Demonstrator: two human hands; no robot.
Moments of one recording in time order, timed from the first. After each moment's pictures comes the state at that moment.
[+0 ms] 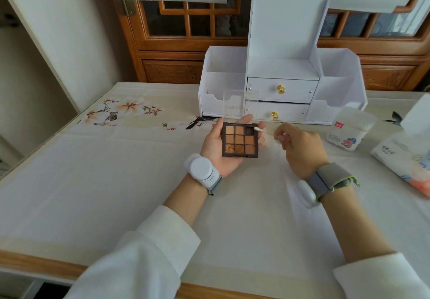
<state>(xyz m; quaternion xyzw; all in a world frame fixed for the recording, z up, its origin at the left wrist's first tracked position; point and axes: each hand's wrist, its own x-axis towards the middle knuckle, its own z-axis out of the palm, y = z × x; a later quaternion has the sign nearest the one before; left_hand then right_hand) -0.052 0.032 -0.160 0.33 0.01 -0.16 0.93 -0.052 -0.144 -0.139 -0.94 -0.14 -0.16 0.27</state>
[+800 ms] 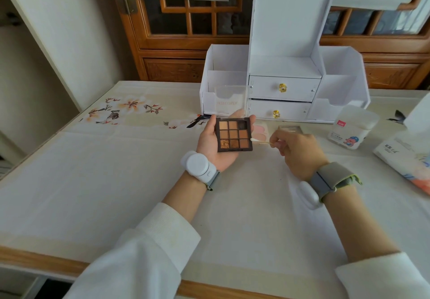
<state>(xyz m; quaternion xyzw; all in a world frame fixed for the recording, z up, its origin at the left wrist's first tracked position) -0.047 0.042 -0.160 0.32 0.02 -0.12 0.94 -0.054 -0.144 -0.141 -0.95 -0.19 -0.09 0.23</state>
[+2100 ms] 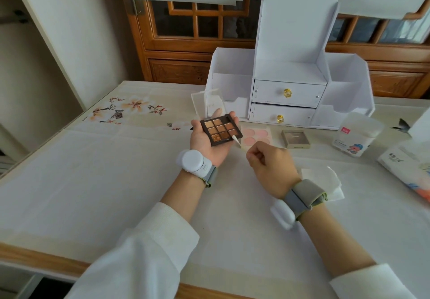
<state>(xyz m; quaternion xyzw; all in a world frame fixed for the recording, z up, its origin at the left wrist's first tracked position) -0.039 0.057 -0.151 0.18 0.09 -0.02 0.98 -0.078 -0.094 -0.152 -0.91 -0.20 -0.09 0.35</state>
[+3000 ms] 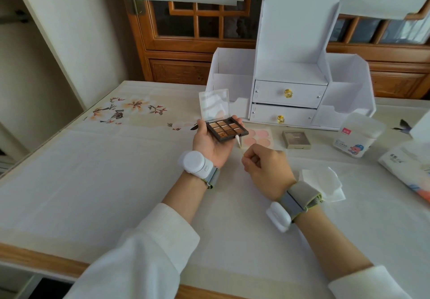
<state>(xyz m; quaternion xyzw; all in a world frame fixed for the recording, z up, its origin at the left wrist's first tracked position) -0.037 0.052 -0.153 0.17 0.06 -0.02 0.98 -0.077 -0.087 -0.160 -0.90 -0.20 -0.08 0.37</state>
